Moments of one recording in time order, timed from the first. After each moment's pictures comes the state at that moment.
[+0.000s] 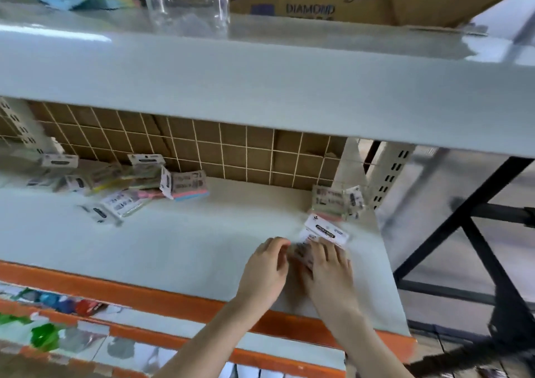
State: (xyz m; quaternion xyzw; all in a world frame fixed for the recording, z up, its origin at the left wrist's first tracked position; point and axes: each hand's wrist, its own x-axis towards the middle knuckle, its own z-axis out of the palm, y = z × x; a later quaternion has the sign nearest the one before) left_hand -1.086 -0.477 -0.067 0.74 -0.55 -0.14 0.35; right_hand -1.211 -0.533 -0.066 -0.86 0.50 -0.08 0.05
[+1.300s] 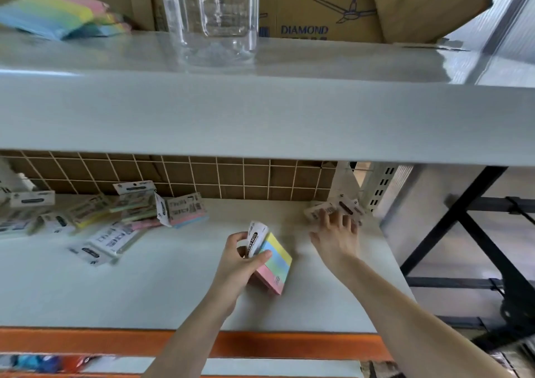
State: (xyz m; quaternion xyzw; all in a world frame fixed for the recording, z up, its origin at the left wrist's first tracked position) left_hand -1.006 -0.472 -0.040 0.62 -0.28 -0.46 0.57; right_hand -1.169 -0.613 -0.063 -0.80 0.59 -0.04 -0.05
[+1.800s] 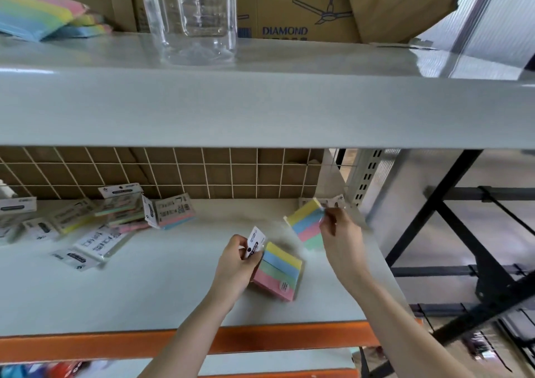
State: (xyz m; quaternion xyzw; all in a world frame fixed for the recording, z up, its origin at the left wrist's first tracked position) left_hand -1.015 -0.480 -0.056 0.68 -0.37 -0.39 0.49; right_hand -1.197 -0.569 -0.026 -0.69 0.56 -0.40 0.23
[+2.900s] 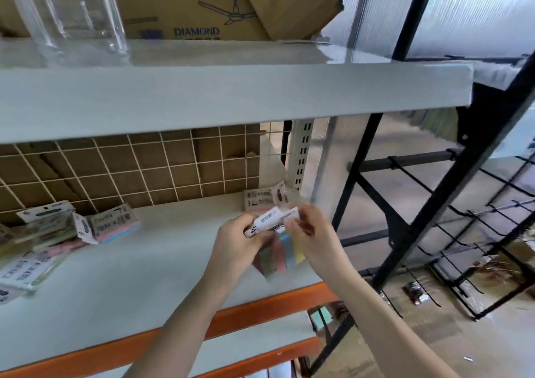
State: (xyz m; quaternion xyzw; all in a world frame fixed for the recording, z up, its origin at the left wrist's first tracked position) left_hand -1.105 -0.473 0.024 0.62 -0.55 -0.33 0.45; right_hand -1.257 -0.495 0.019 -0.65 0.53 -0.39 0.38
